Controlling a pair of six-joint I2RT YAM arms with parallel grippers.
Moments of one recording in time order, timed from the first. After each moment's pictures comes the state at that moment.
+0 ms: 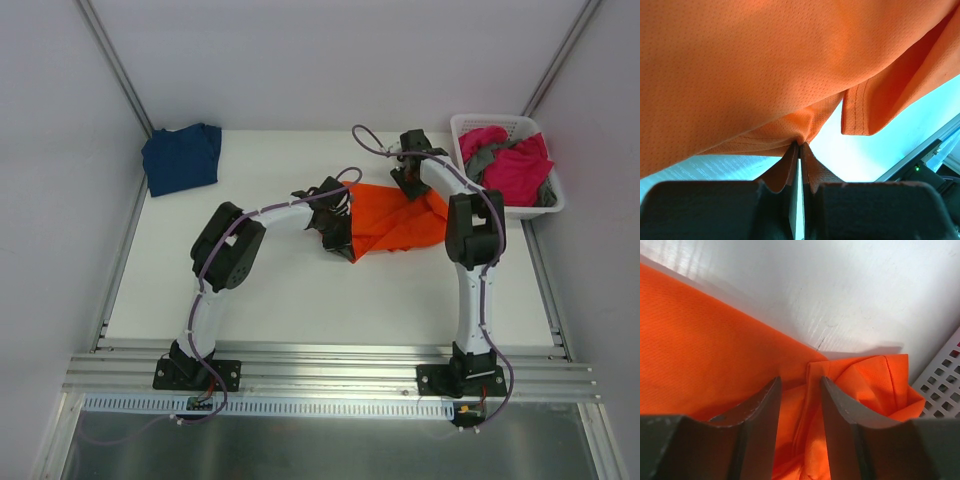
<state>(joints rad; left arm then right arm) -0.67 2.18 1.55 -0.47 0.43 -0.65 0.22 2.28 1.87 -0.68 0.21 -0.43</state>
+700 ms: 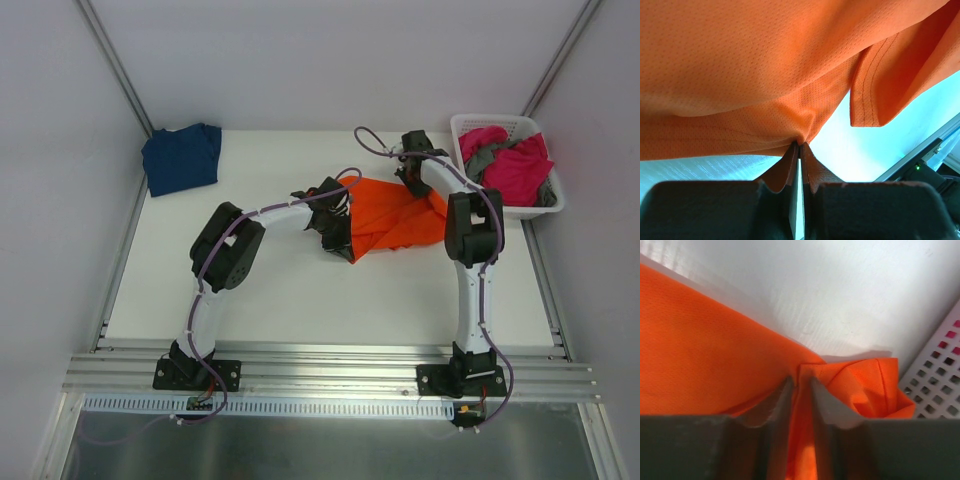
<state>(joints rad) -0.67 2.17 1.54 -0.46 0.43 -0.65 0.21 2.32 1.89 -0.65 0.27 -0.45</state>
